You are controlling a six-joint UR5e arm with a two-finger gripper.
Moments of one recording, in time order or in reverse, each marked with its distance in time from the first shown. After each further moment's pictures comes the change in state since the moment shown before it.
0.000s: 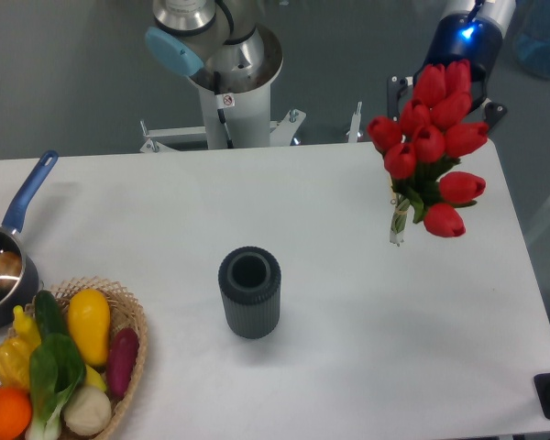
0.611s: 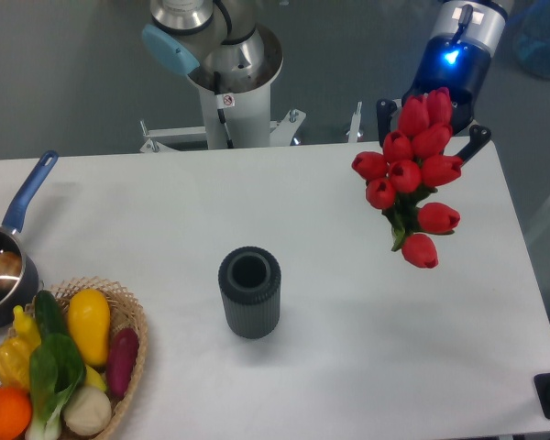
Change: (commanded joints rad) arm -0.049 -0.018 0.012 0.002 0.075 0.029
